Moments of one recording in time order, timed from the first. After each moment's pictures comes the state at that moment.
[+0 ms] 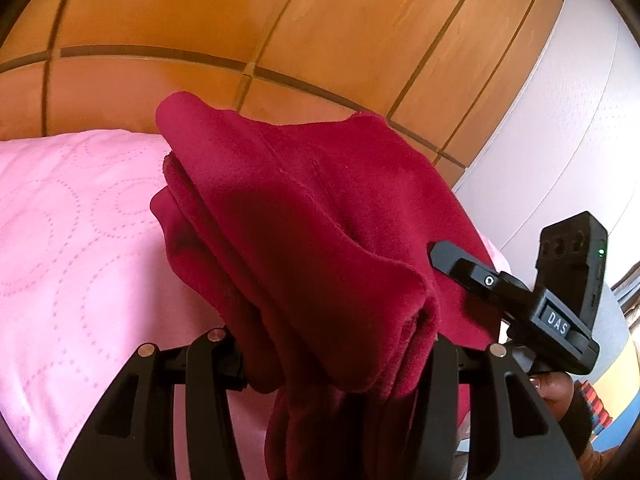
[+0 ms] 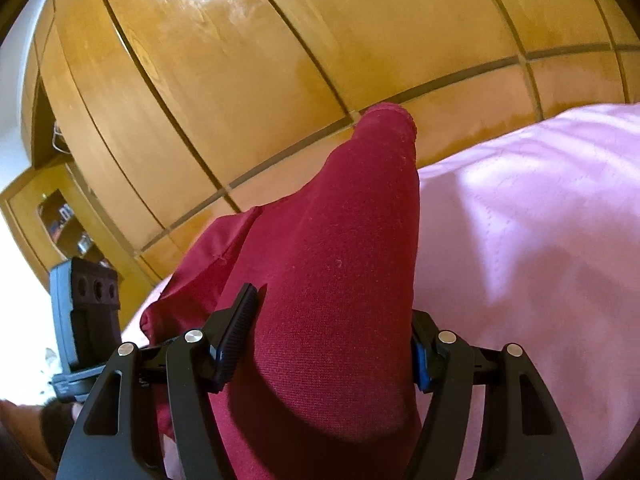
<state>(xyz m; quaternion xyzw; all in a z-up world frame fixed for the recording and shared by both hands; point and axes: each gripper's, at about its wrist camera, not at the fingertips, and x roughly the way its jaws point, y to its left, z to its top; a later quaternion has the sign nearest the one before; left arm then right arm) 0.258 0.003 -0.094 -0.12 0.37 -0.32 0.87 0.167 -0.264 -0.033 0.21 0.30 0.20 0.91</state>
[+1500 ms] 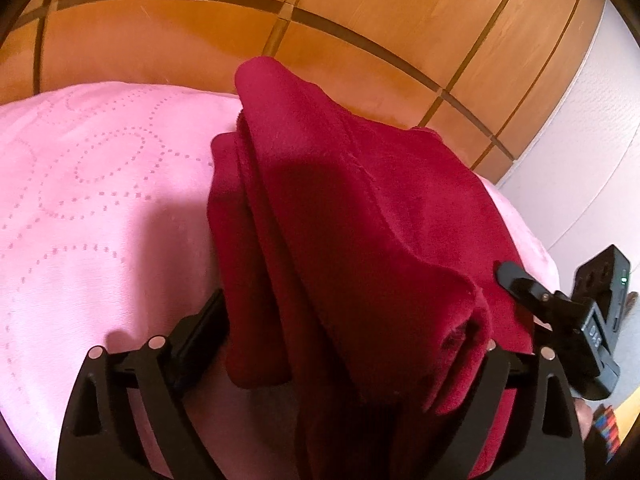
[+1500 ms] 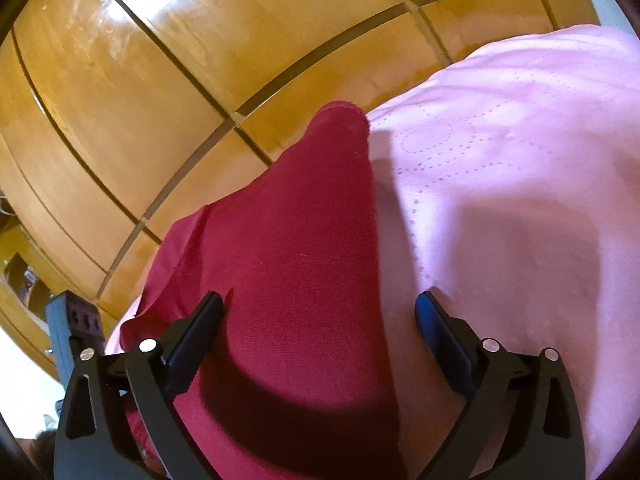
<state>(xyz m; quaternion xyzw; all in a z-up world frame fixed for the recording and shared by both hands) 0.324 -0.048 -0.145 -0.11 0.41 -0.25 0.87 0.205 -0.334 -0.113 0.29 0.33 0.10 0.89</state>
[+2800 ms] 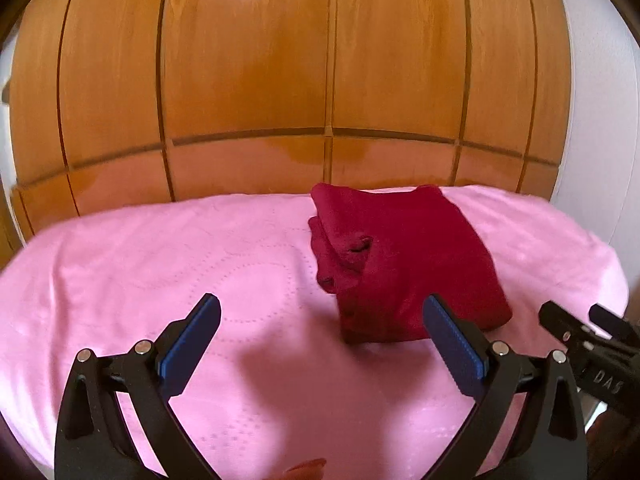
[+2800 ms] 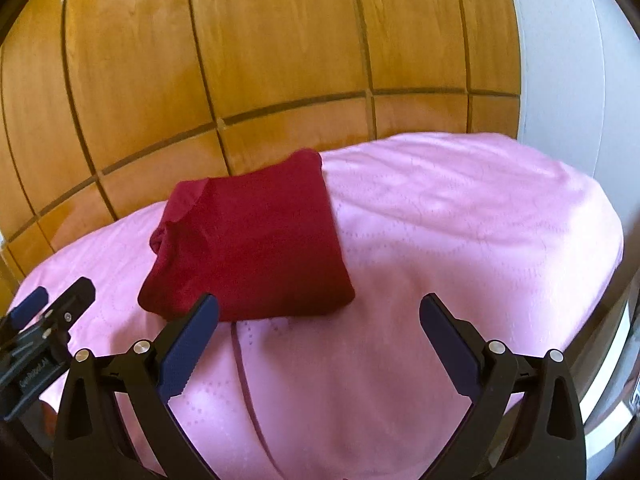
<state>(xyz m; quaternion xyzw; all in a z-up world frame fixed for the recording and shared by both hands) 0.139 -0.014 -0.046 0.02 0.27 -0.08 0.96 0.037 -0.265 -0.018 0.10 0.32 -0.09 0.94</state>
